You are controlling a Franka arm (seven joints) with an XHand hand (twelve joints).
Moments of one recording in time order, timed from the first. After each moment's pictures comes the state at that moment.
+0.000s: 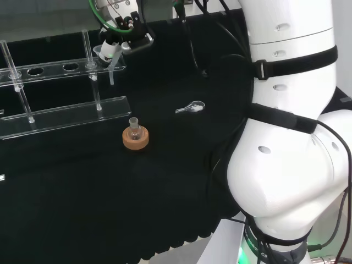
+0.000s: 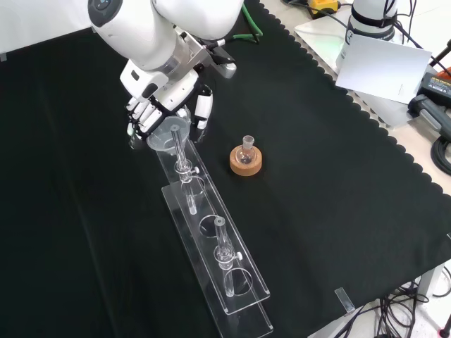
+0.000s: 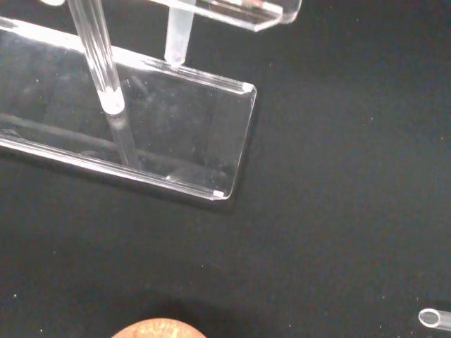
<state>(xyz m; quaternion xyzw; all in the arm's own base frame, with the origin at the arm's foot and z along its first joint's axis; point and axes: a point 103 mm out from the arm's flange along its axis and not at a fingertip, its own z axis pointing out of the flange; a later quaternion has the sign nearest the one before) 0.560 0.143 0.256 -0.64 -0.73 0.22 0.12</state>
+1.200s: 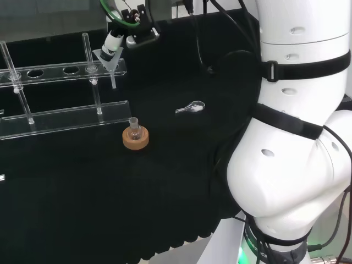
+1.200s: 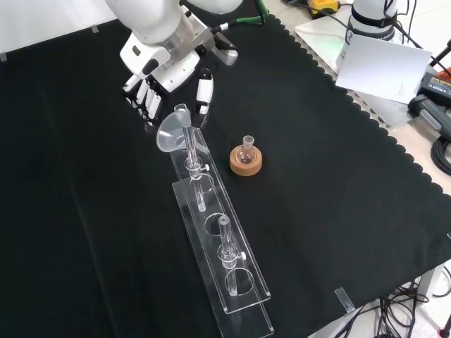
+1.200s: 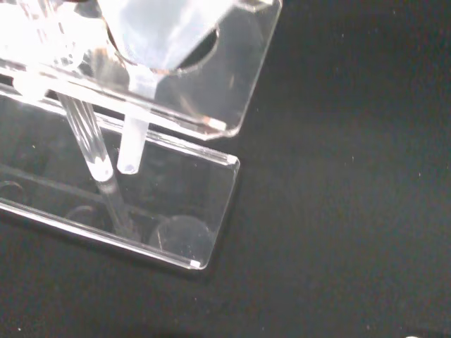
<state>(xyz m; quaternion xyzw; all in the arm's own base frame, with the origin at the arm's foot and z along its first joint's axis) 0.552 0.135 0.284 -0.65 -0.73 0.18 0.10</state>
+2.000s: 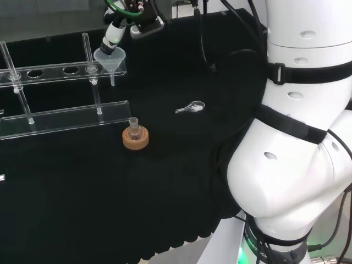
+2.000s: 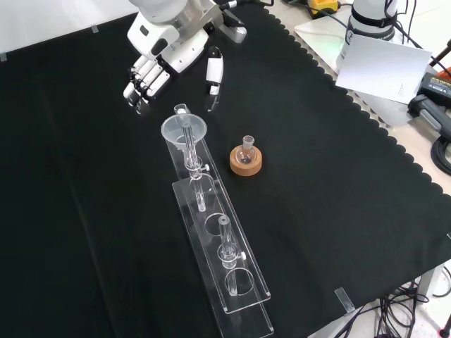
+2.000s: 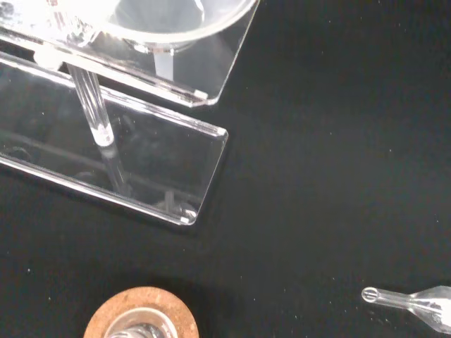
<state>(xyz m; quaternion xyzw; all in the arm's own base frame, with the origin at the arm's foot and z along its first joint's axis) 0.527 0.123 0.313 -0.64 -0.73 0.21 0.10</state>
